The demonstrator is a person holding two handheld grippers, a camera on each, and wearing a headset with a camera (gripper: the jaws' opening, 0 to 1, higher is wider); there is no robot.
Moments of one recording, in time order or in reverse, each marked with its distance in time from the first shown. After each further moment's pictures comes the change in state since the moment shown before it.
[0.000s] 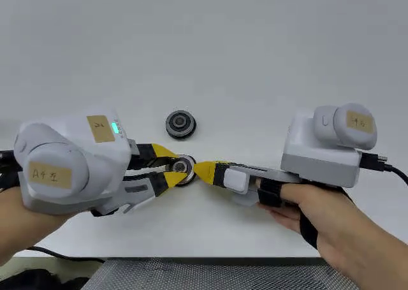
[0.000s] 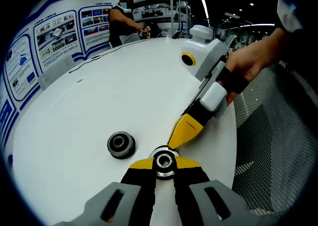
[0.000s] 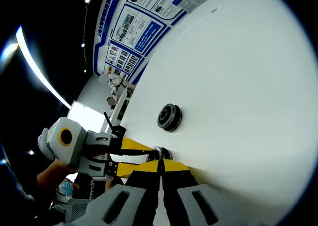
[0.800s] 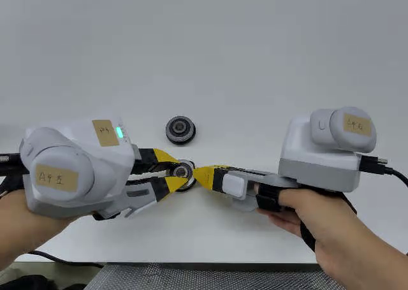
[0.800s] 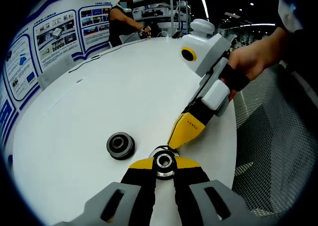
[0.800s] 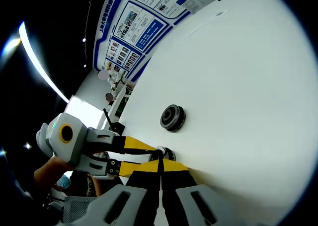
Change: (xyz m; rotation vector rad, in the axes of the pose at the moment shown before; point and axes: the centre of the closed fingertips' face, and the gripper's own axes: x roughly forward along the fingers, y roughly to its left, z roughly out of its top) left arm 0.001 0.000 0.000 0.002 0.003 -0.001; right arm -0.001 0.005 0.001 -0.053 0.017 -0.021
